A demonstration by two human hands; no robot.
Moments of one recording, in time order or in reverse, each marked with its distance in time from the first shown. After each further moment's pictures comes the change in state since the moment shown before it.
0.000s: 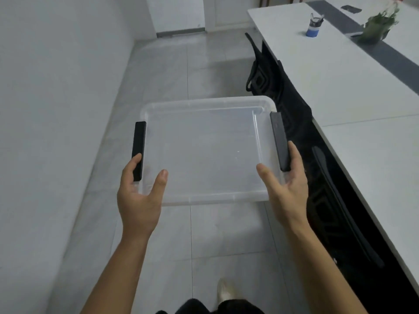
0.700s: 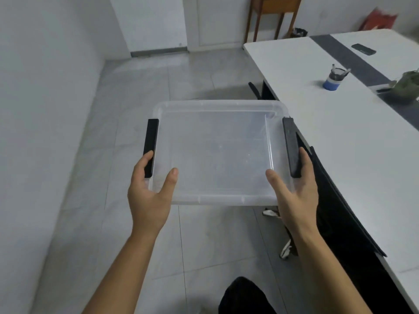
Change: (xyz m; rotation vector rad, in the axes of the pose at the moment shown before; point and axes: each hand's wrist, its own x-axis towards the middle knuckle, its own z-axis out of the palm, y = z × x) left_hand 0.587 -0.048 0.318 -0.099 -0.142 -0.006; right_hand 0.575 0.043 0.257 -0.123 0.129 0.035
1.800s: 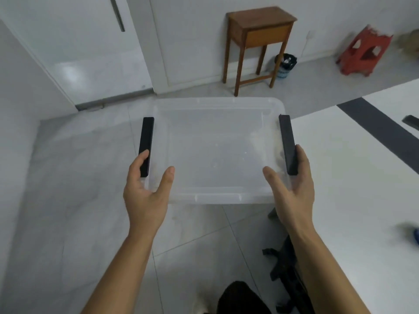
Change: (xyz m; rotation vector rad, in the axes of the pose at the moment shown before) left_hand 0.915 -0.055 0.495 -0.032 -0.137 0.032; right_hand 0.918 0.026 0.396 -0.043 0.175 0.049
